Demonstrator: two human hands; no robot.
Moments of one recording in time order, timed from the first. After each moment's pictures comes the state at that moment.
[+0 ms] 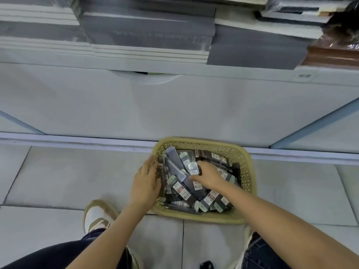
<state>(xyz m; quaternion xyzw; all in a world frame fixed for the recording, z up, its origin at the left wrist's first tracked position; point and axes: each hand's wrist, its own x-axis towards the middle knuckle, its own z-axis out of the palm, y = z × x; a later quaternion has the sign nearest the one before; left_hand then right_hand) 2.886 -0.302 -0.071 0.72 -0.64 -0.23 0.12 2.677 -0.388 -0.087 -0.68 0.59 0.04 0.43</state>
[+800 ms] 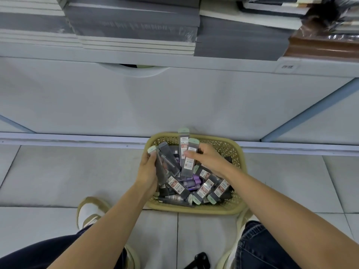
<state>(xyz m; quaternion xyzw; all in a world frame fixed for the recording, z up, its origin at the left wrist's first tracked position) 2.850 -0.334 -0.048 0.59 -0.10 -0.63 0.50 2.662 -0.404 -0.048 -0.54 0.52 -0.16 0.64</state>
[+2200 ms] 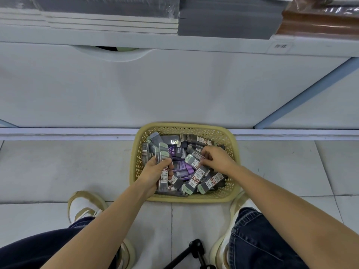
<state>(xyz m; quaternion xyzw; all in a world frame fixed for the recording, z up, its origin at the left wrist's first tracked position) 2.825 -0.318 -0.065 0.59 -0.15 -0.70 0.37 2.600 -0.390 -0.089 -0.72 0.58 0.04 0.38</state>
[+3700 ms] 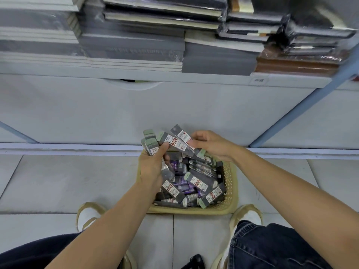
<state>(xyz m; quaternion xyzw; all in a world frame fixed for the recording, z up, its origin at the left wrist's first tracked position) 2.817 -0.345 0.018 0.57 -0.06 -0.59 0.58 2.640 -0.430 0.037 -0.61 0.48 -0.10 0.62</state>
